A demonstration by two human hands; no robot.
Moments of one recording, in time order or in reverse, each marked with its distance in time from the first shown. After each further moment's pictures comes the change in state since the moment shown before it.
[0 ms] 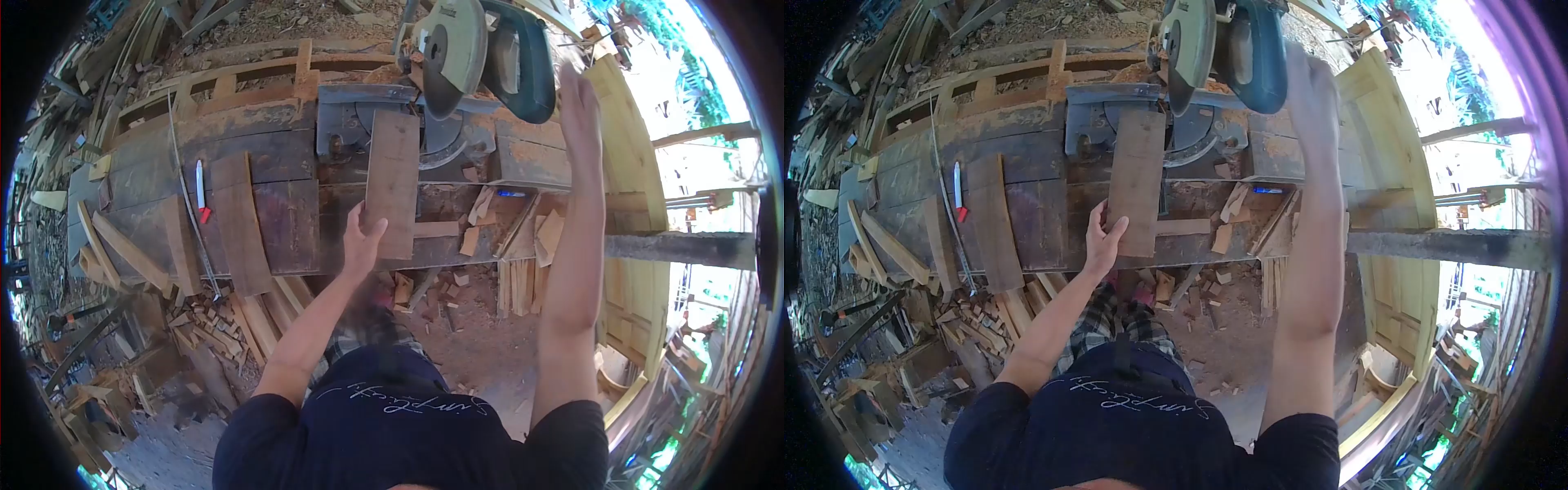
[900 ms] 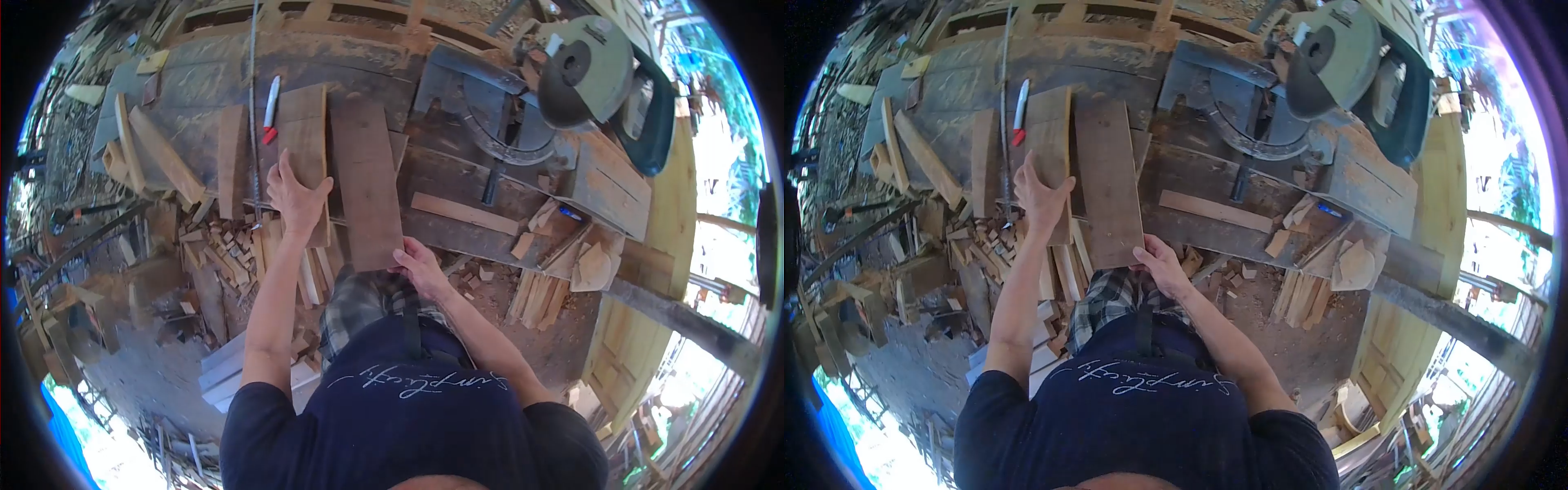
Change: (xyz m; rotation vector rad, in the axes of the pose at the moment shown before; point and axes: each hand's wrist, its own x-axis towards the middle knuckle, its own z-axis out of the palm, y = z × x) left_hand -0.015 0.060 -0.213 0.939 0.596 -0.143; right_hand -0.351 0.084 0.245 1.017 -1.165 0.751
